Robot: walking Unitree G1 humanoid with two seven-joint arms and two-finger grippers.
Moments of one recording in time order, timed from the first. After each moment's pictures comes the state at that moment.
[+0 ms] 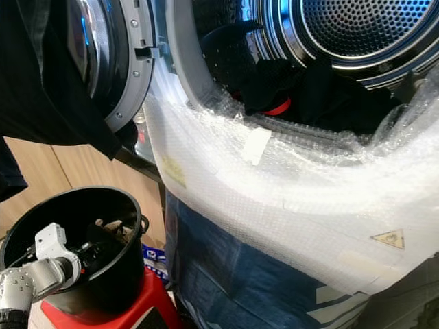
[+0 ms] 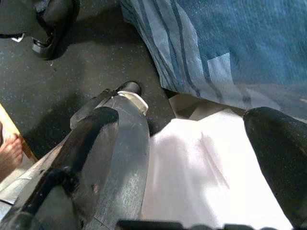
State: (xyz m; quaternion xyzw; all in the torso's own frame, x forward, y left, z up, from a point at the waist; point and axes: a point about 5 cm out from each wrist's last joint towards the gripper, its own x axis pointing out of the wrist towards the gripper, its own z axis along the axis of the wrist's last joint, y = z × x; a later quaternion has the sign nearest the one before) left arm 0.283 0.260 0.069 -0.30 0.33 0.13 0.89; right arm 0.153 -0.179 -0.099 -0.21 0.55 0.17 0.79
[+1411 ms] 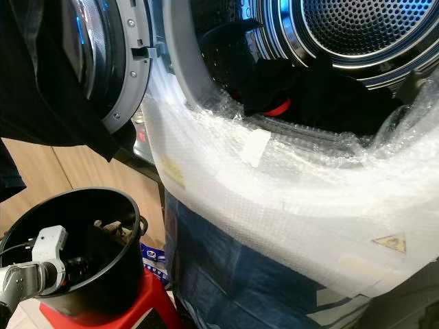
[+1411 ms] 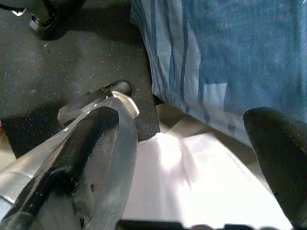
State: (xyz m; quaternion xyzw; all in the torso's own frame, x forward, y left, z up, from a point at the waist) left arm 0.290 0.282 0.060 -0.15 0.36 0.04 0.92; right arm 0.163 -0.172 -0.095 -0.29 0.52 0.23 0.77
